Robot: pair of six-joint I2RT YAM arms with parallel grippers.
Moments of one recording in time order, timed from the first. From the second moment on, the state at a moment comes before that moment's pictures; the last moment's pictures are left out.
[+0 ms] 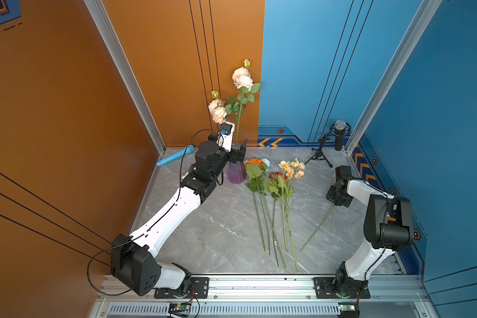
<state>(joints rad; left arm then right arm) -0.48 1.39 1.27 0.13 -0.10 0.09 -0.13 1.73 1.11 -0.61 0.18 0.44</state>
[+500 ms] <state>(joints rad) -0.49 1.44 1.28 0.13 0.16 -0.03 -0.16 1.25 1.10 -0.63 0.10 0.25</state>
